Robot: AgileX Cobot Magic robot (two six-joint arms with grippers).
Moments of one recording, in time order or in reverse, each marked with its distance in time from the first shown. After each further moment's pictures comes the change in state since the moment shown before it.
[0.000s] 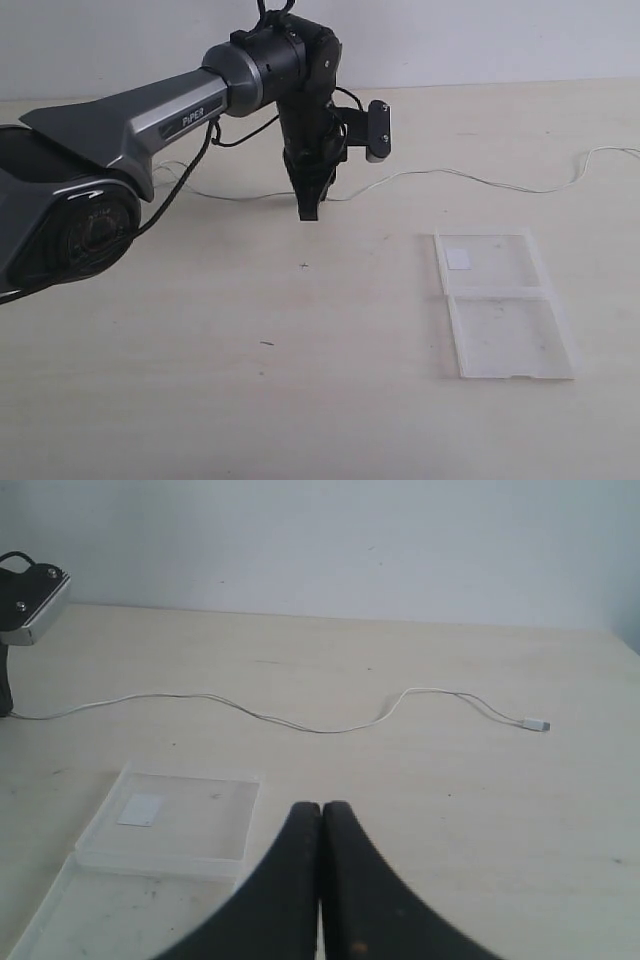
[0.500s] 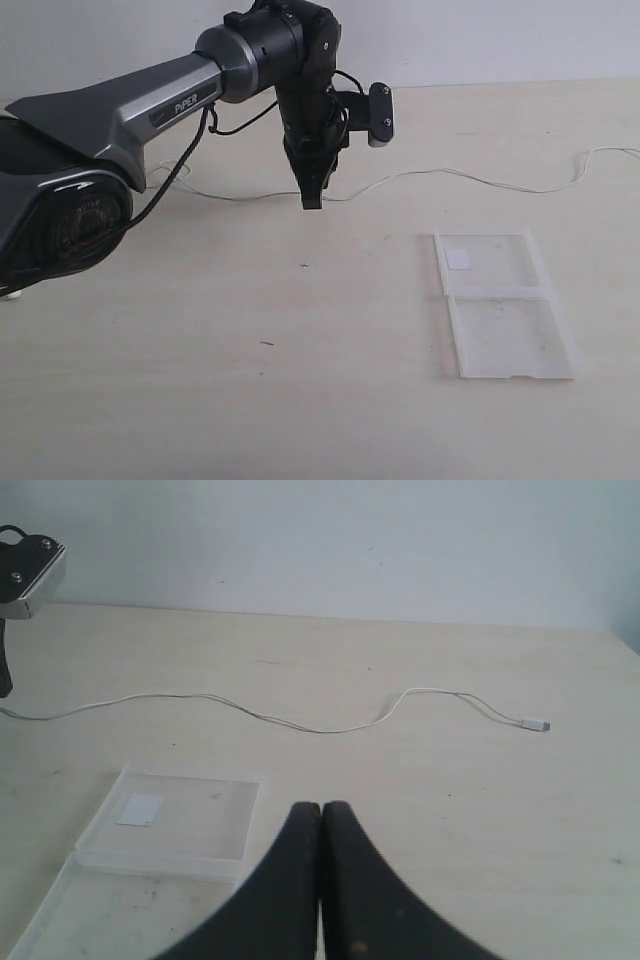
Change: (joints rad) left arm 0.000 -0.031 0.001 0.002 0.002 -0.025; right arm 0.000 0.000 0.000 0.000 0.000 0.000
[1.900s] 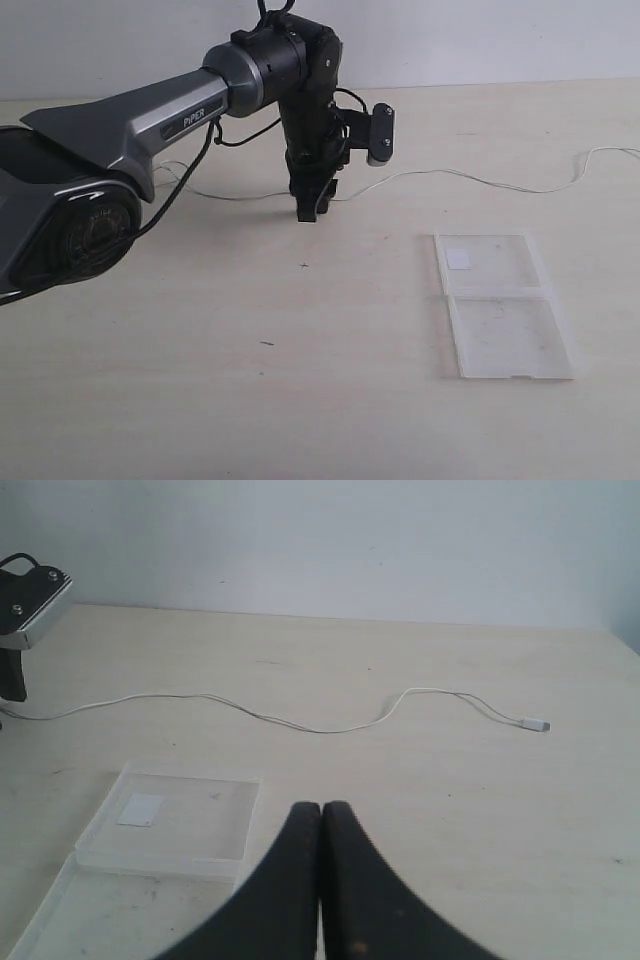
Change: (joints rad) left arm 0.000 0.038 -0.002 -0.021 0.000 0.097; right arm 0.000 0.000 0.000 0.000 0.000 0.000
